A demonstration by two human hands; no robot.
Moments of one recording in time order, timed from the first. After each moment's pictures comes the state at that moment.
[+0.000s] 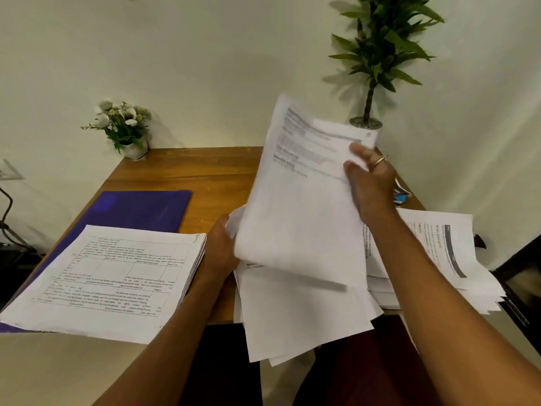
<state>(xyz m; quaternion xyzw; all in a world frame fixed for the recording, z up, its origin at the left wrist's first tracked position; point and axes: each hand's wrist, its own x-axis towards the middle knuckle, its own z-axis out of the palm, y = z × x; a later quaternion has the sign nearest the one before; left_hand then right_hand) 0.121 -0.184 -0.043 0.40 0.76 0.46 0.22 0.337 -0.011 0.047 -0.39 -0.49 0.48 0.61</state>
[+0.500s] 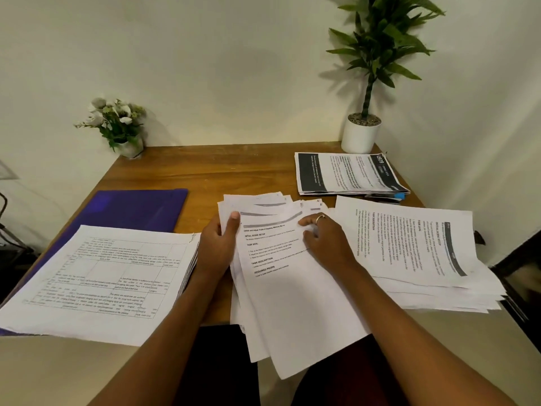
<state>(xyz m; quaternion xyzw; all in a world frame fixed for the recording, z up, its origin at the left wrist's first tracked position) 0.124 -0.181 -0.040 0.33 0.73 0.55 0.23 0.324 -0.059 -0.068 -0.45 -0.78 0.30 0.32</state>
